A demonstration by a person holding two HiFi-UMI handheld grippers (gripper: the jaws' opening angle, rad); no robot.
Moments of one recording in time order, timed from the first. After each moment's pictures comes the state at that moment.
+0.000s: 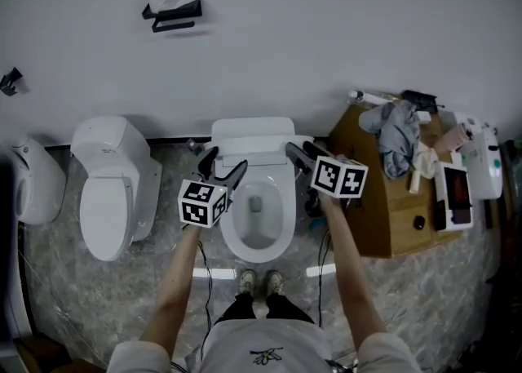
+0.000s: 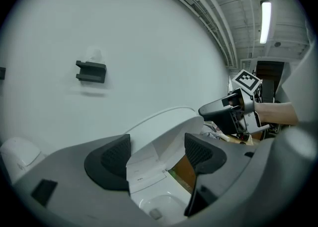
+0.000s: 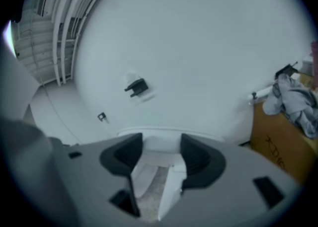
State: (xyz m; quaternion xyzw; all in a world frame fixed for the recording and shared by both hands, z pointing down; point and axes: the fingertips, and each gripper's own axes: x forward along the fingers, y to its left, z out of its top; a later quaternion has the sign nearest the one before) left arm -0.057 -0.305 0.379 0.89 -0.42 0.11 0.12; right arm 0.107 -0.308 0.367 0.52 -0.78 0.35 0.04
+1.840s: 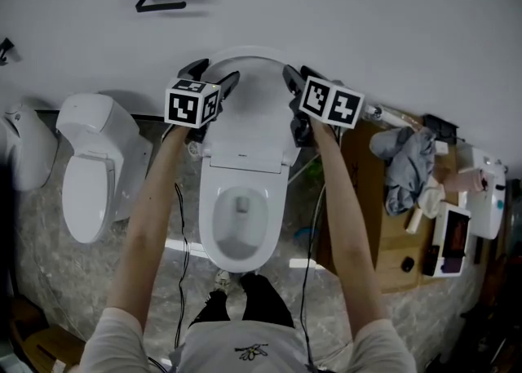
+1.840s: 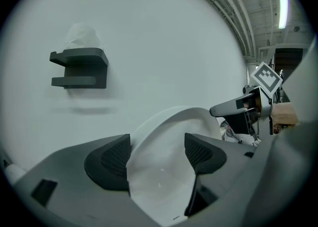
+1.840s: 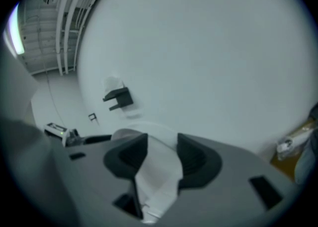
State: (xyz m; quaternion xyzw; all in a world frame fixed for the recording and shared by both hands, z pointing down) left arm -0.045 -0.576 0.357 0.85 -0.49 0.14 0.11; right arm 0.119 -0.571 0.340 0.51 -0.82 0.26 0.05
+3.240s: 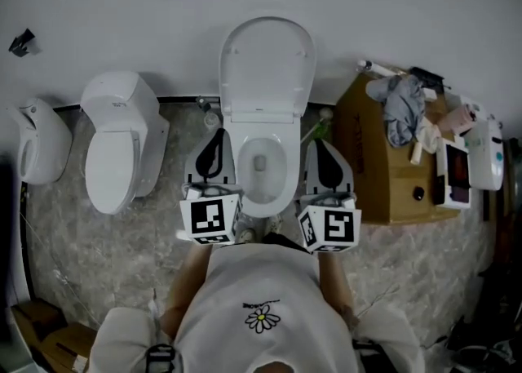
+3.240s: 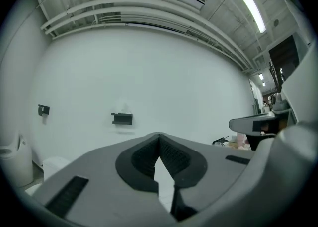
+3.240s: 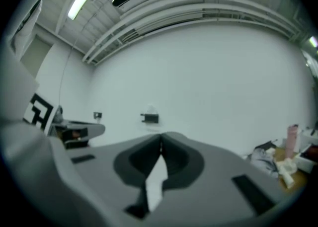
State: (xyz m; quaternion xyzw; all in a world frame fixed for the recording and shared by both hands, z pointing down) left arm -0.102 -0.169 0.234 0.81 -0.58 0.00 -0.01; right arm 0.073 -0.137 0.231 0.62 -0.78 0.00 0.00
